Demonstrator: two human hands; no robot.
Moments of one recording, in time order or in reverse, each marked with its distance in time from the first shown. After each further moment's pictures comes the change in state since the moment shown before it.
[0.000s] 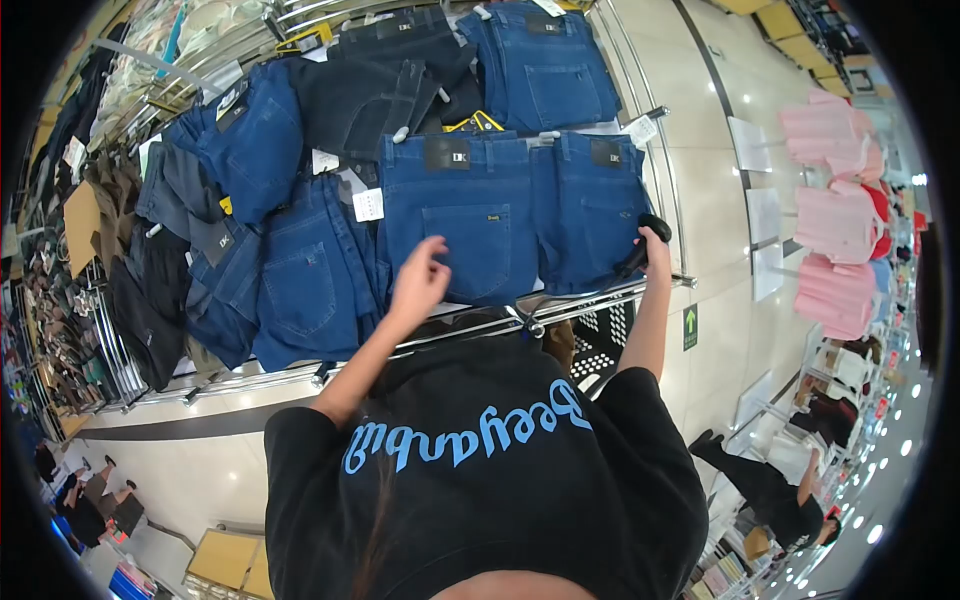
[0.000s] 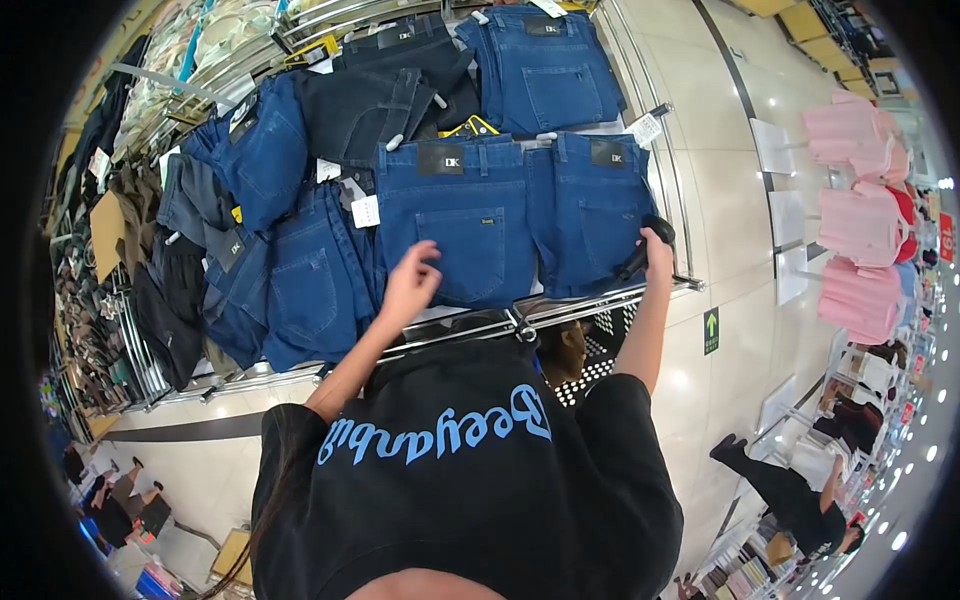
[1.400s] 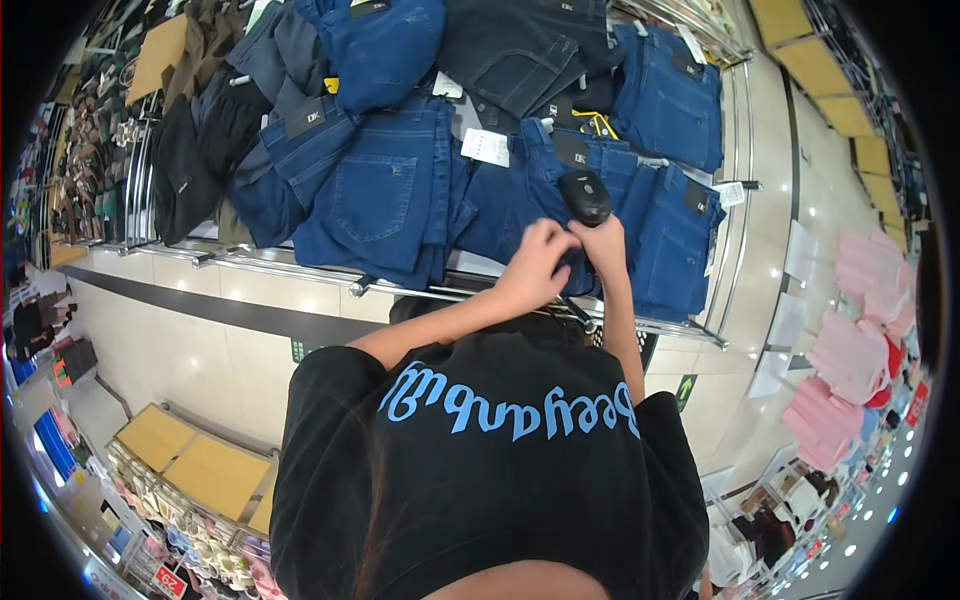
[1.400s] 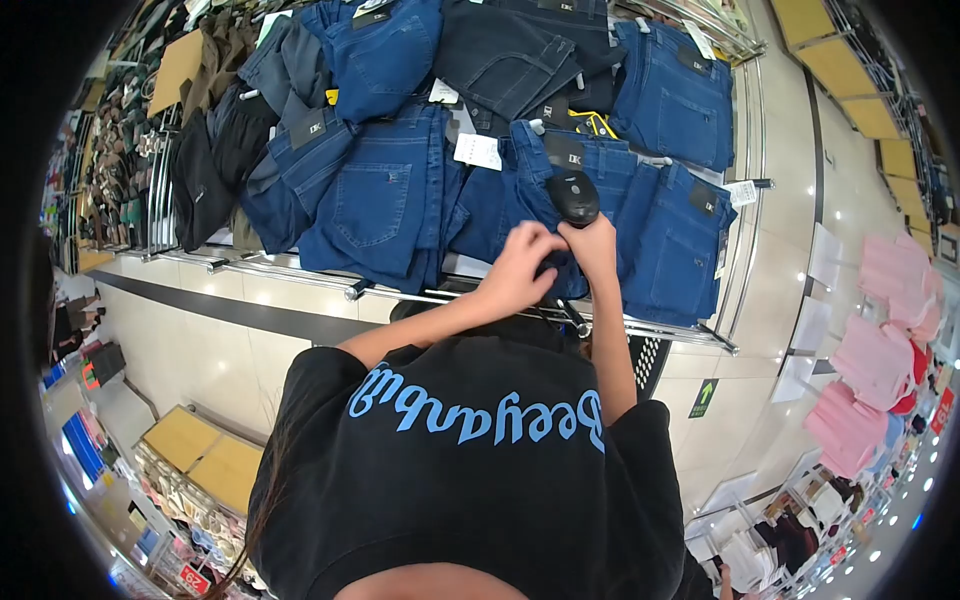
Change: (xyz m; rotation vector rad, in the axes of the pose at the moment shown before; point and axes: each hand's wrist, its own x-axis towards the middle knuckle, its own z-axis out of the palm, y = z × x) left_hand -0.033 0.061 0.028 0.121 0.085 0.207; right_hand -0.202 -0.011 0.194 -0.529 -0.535 -0.775
